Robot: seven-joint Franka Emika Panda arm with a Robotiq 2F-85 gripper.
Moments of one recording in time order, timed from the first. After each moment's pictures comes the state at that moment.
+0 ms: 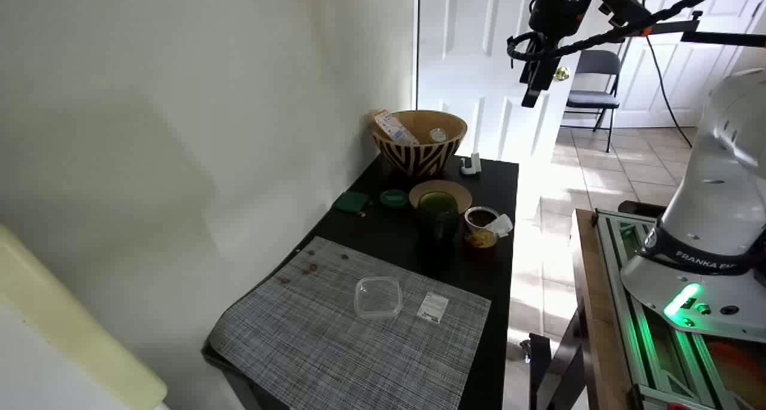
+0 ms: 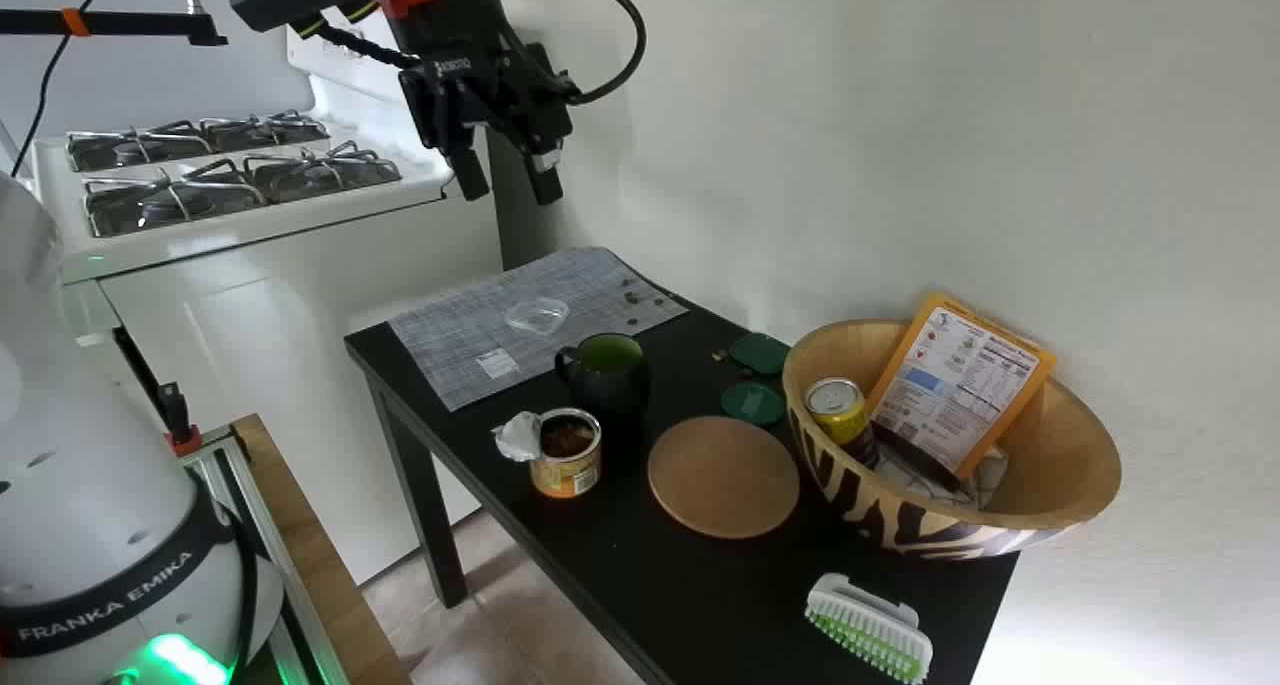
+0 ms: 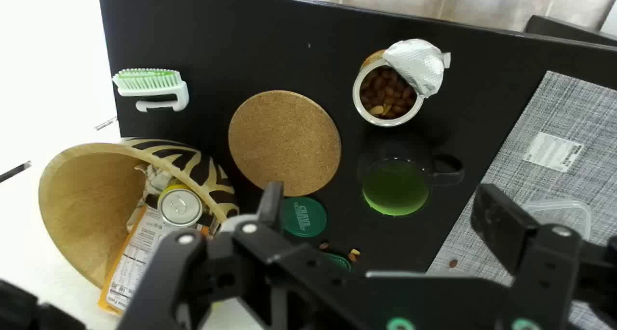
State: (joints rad) arm -0.07 -0.96 -0.03 -2.76 -0.23 1.99 -0.17
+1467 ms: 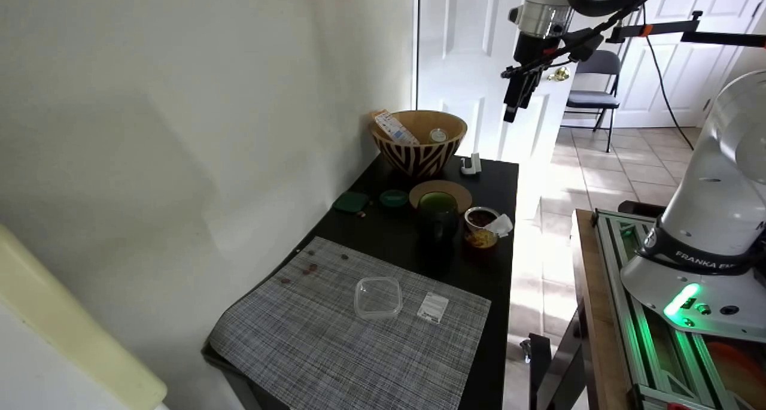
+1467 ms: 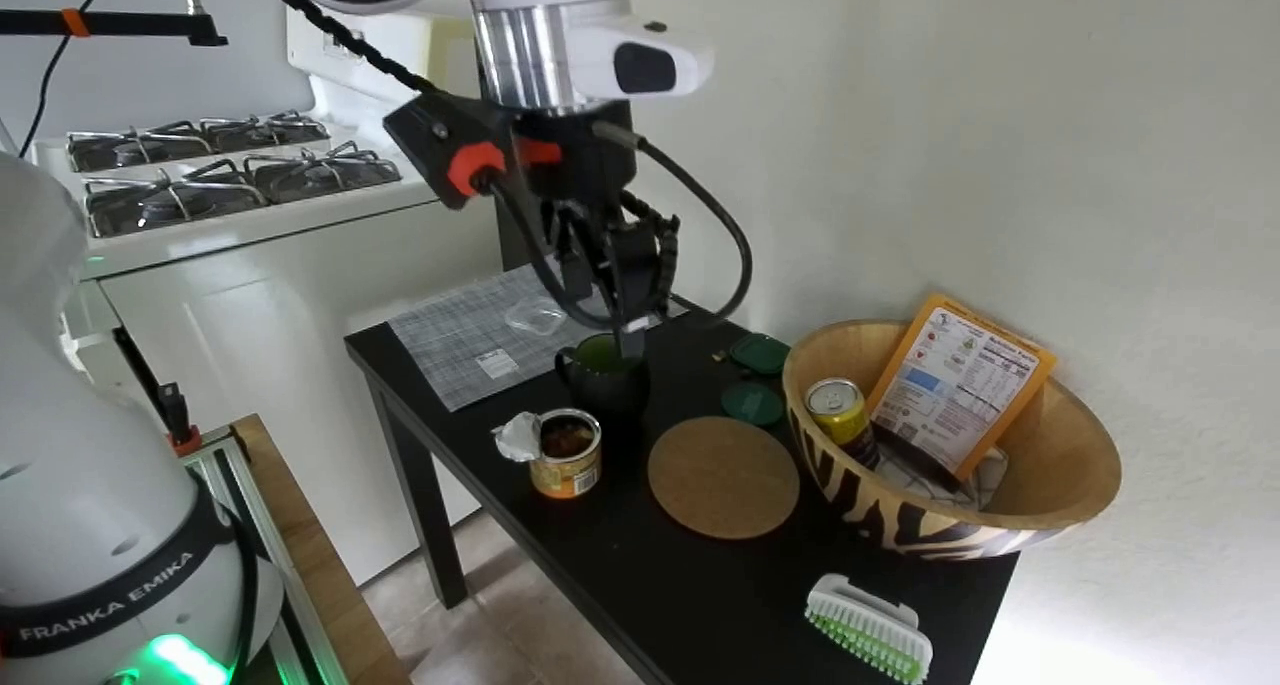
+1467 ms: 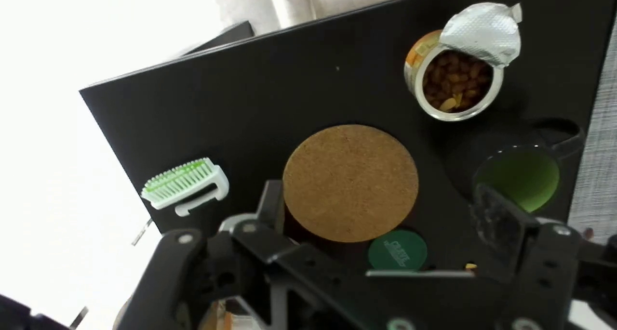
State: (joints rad) arm -0.23 -0.69 -0.23 -2.77 -0.22 2.22 -0.06
